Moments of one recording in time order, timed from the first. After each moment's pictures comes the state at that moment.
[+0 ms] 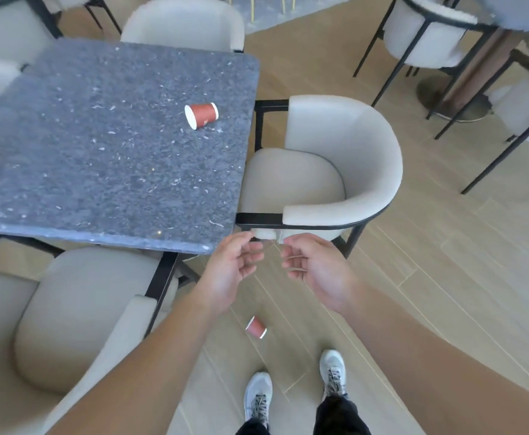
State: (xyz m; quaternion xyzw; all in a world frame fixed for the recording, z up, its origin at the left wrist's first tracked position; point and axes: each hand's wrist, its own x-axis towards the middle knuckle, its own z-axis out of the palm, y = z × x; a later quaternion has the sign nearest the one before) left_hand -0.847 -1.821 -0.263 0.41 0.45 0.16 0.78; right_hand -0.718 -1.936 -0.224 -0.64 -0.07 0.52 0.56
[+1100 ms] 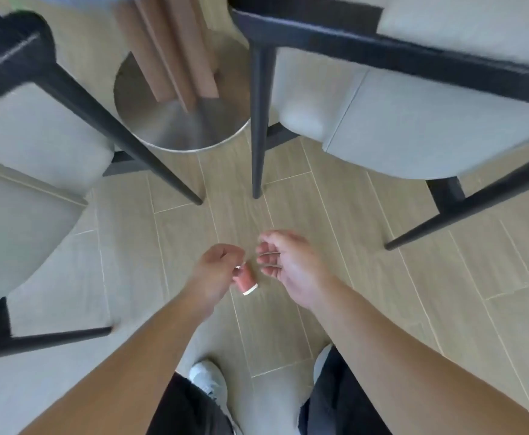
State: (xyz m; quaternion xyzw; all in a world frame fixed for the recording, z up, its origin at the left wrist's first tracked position) left_hand -0.836 -1.880 -0.750 0.39 0.67 0.11 0.62; right_hand -0.691 -1.912 -0.722 -0.64 -0.04 0.66 0.40
